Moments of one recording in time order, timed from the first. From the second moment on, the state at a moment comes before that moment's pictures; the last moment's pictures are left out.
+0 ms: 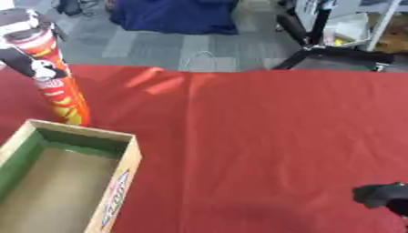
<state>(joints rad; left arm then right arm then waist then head) -1.20 0.67 -0.01 -0.80 -0.88 -0.44 -0.53 0.00 -0.27 -0.22 -1.98 -0.37 -0.36 0.74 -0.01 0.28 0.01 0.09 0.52</state>
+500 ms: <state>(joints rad) -1.20 0.67 -0.01 -0.80 -0.89 -0.48 -0.51 0.00 -0.27 -0.22 -1.98 -0.37 -0.35 0.73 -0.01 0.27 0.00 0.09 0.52</state>
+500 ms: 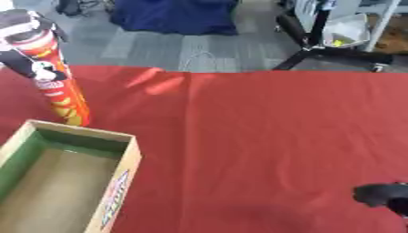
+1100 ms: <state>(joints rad) -1.19 0.67 -0.02 -0.80 -0.85 -0.47 -0.46 0.01 -0.27 -0.22 -1.98 -0.38 -0.34 0.71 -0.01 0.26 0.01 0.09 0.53</state>
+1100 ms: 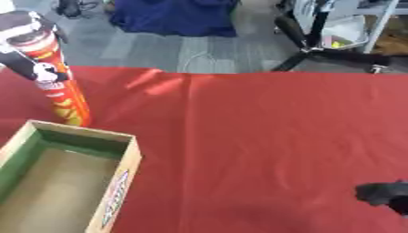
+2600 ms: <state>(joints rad) -1.21 0.65 -0.07 -0.88 -0.66 -0.42 -0.48 0.04 -0.30 -0.23 -1.98 -0.43 -0.32 0.70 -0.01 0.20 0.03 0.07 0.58</state>
